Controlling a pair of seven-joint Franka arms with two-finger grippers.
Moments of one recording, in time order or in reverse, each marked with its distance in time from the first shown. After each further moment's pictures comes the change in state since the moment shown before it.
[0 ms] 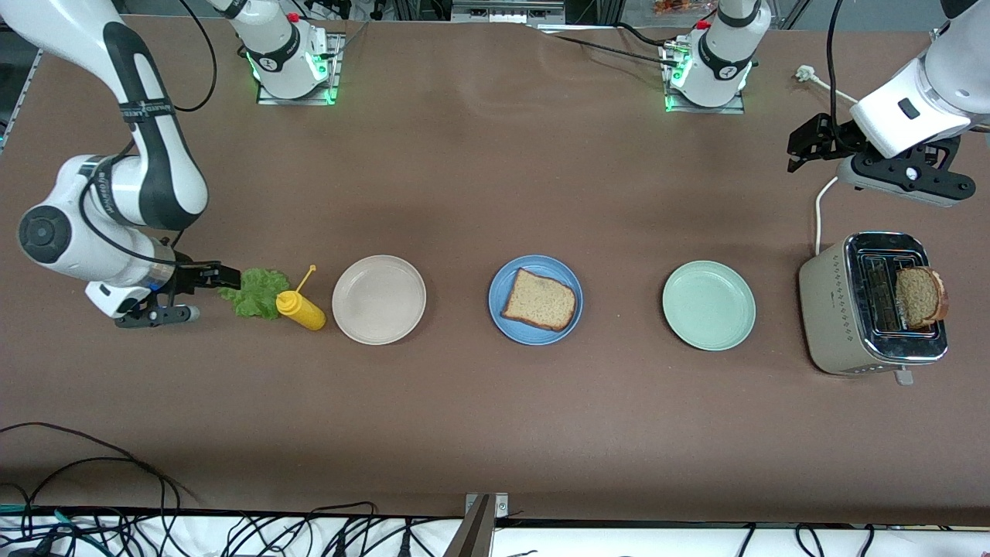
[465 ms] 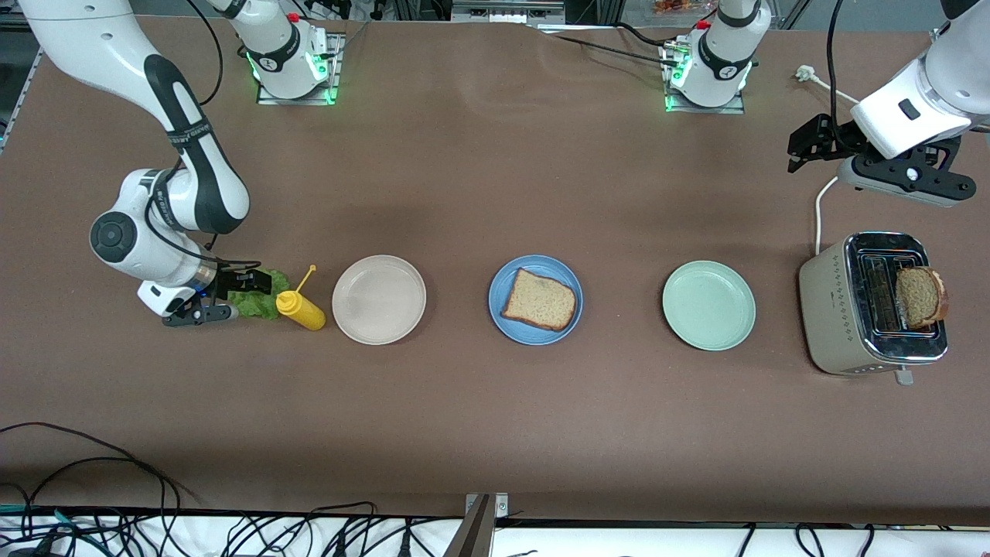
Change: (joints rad) left arm 0.000 0.001 0.001 0.000 0.000 0.000 -0.002; right arm 0.001 0.076 0.032 -0.103 0.000 0.227 0.000
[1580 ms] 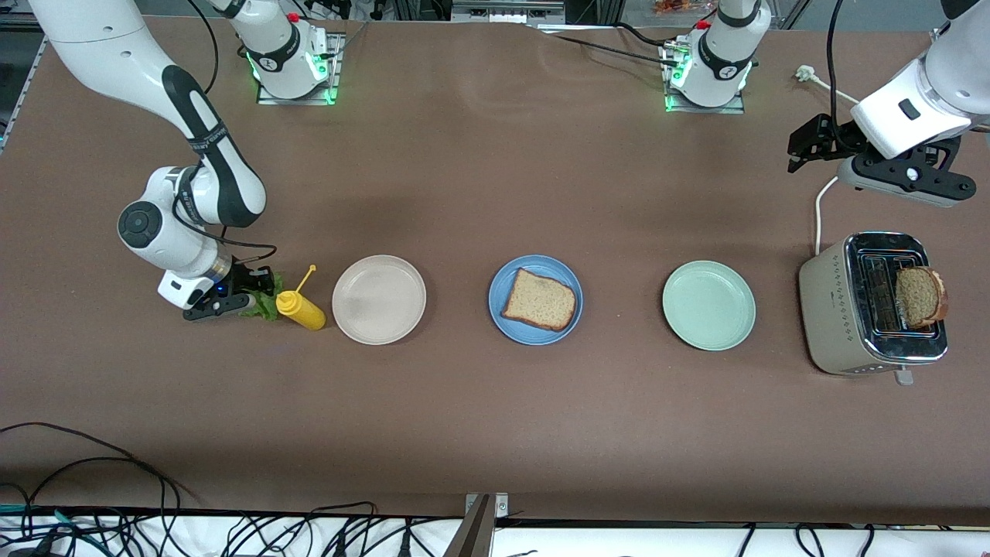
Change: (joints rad) left arm 0.000 0.000 0.000 0.000 0.000 0.000 0.000; right arm -0.002 0.022 0.007 -0.107 -0.001 0.203 -0.139
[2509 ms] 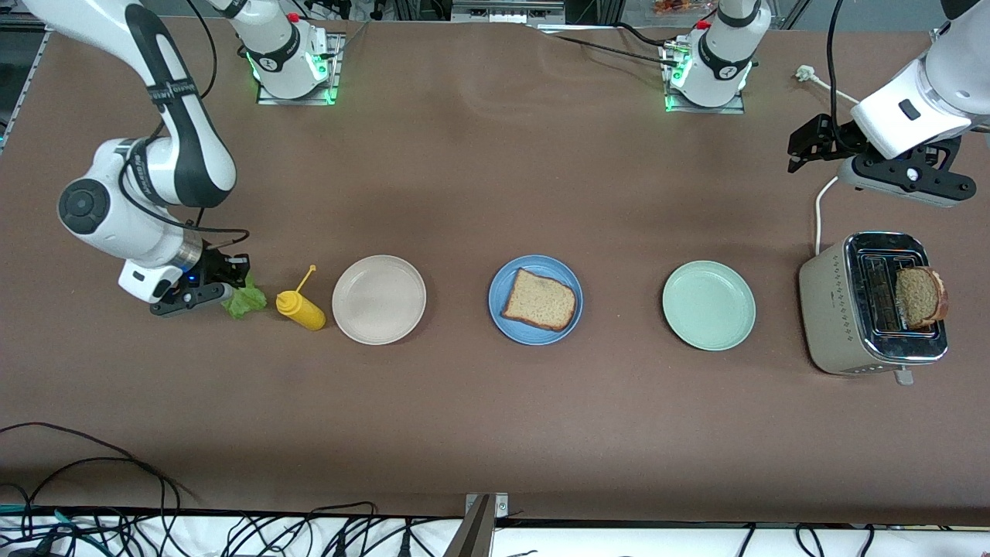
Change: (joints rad) left arm 0.000 0.000 0.000 0.000 0.000 0.000 0.000; right arm 0.001 -0.193 0.019 0.086 0.000 -0.330 -0.003
